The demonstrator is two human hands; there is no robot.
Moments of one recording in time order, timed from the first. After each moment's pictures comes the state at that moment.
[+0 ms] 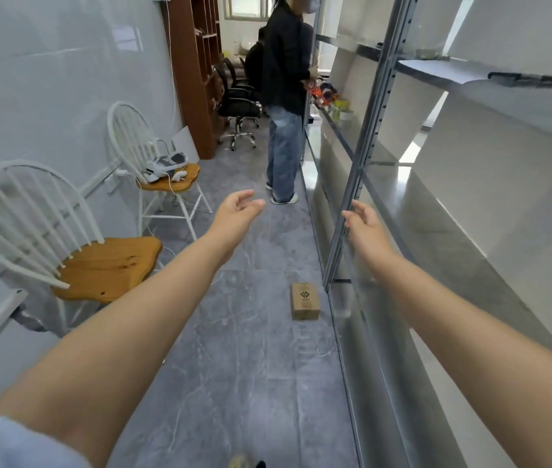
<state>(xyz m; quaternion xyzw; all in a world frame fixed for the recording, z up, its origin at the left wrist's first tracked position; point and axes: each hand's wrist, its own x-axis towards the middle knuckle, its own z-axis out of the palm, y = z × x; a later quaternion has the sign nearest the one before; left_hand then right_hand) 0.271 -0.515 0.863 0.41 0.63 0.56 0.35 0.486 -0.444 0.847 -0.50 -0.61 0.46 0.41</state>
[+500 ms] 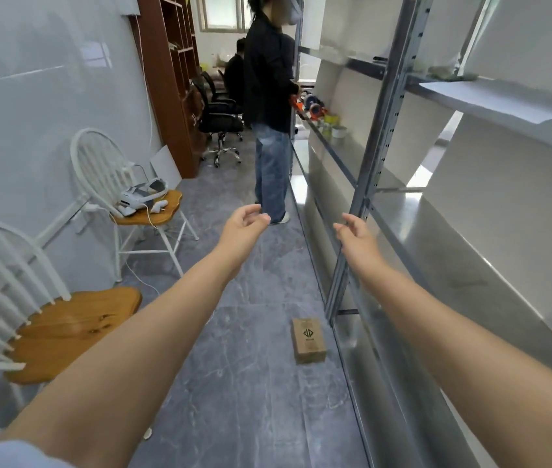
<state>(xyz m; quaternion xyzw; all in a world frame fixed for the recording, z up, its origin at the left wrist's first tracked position) 0.194 -0.322 0.865 0.44 0.61 0.55 0.37 0.391 -0.265 0.845 -0.53 -0.59 0.45 0.42</state>
